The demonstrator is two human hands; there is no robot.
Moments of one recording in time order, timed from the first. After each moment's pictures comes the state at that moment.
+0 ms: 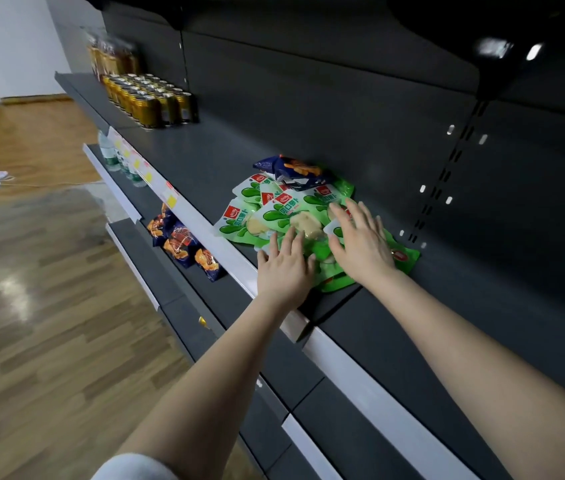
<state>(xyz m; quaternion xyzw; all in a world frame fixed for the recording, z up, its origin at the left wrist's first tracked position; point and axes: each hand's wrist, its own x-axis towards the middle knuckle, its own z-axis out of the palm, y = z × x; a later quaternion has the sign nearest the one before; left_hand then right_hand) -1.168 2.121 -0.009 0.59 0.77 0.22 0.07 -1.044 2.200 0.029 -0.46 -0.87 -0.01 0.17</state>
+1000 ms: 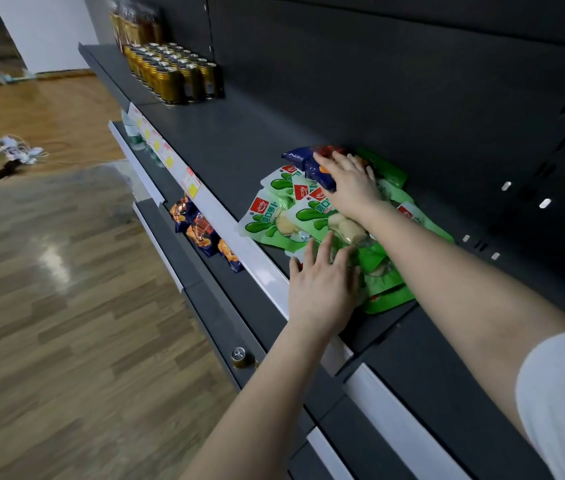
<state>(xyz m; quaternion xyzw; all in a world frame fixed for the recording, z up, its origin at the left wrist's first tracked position) -1.170 2.126 -0.017 0.59 0.77 0.23 0.04 -1.163 2.317 0.028 -0.42 -0.90 0.03 0.14</state>
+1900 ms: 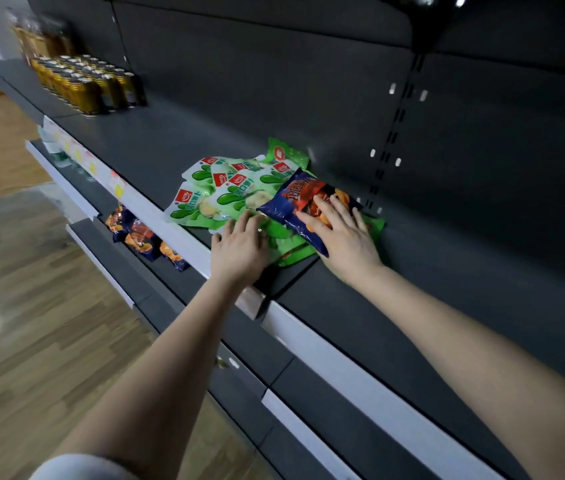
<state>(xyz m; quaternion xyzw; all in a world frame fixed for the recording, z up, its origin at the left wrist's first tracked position) -1.169 2.123 -0.009 0.60 0.78 0.20 0.04 -0.986 2.190 -0.001 -0.42 -0.90 -0.08 0.13</state>
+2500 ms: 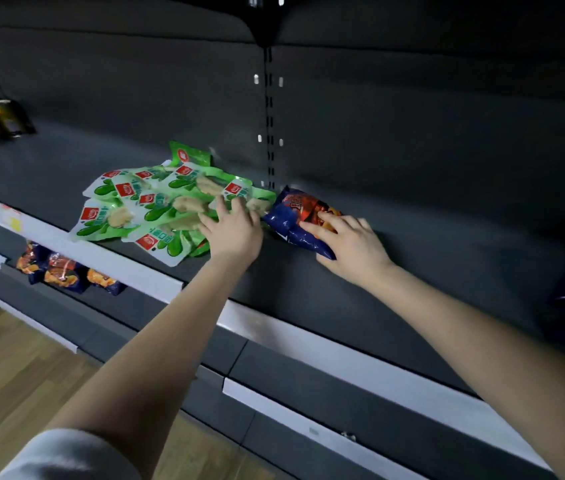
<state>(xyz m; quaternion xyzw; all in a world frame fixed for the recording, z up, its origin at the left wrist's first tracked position) -1.038 2.121 0.028 0.60 0.76 0.24 0.10 -0.837 2.109 0.009 -0.52 -0.84 -0.12 0.10</state>
